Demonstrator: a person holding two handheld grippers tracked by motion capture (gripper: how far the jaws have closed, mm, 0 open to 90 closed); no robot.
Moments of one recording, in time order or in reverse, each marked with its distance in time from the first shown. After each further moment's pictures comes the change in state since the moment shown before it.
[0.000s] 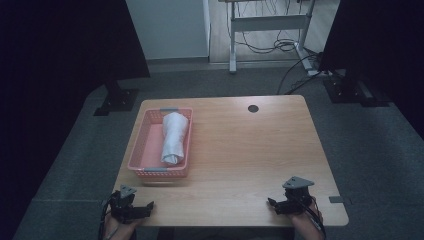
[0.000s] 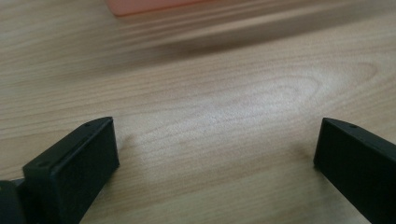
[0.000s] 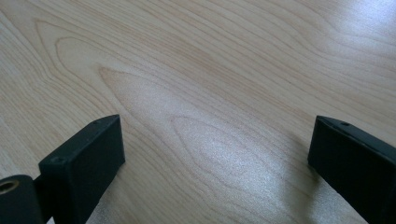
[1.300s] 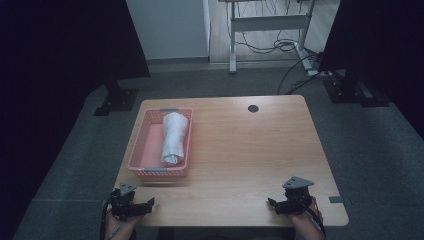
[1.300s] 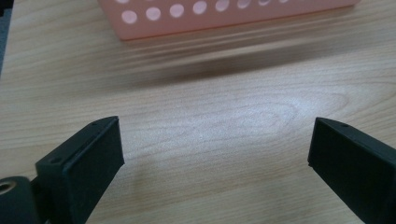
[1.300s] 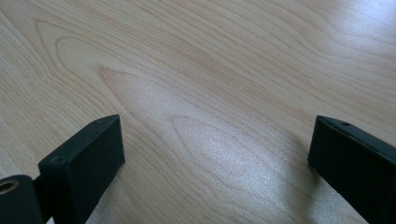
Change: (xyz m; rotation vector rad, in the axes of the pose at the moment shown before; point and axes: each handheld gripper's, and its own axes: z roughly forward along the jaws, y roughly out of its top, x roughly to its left) left arm -0.008 0.015 -0.013 -0.010 0.014 -0.033; right arm 0.000 0.000 0.000 0.000 0.001 0.000
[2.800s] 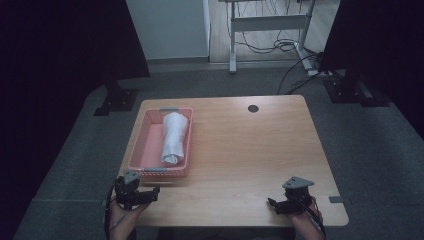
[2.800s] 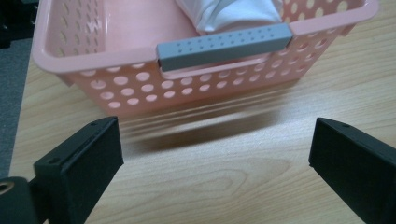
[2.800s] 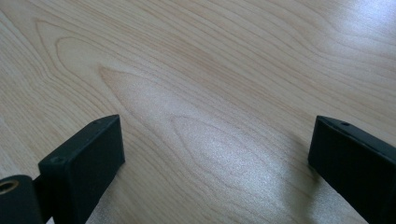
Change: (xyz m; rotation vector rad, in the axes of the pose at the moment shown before) left arm -0.024 0.048 -0.017 -0.069 -0.005 0.019; right arm 0.000 0.000 0.000 0.000 0.000 0.000
